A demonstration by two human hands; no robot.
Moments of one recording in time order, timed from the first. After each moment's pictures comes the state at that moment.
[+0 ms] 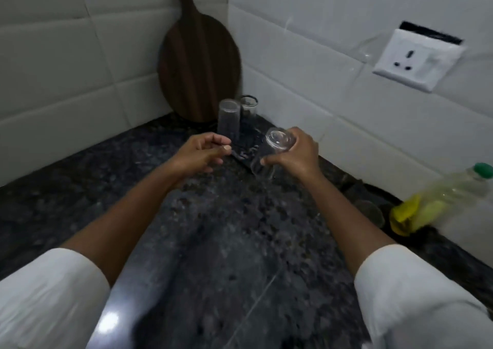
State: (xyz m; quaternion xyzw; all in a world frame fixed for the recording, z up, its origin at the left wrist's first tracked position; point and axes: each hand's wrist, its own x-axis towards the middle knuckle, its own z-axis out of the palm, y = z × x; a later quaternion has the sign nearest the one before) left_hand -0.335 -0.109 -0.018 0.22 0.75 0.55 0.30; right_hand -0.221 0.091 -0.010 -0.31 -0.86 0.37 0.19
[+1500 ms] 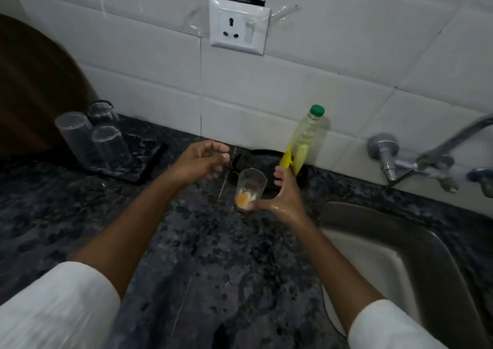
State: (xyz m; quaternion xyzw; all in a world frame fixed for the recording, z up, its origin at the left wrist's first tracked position) left_hand -0.213 0.079 -0.018 0.41 0.66 0.47 0.42; right_hand 0.006 0.155 -0.071 -0.49 -0.72 0.44 0.24
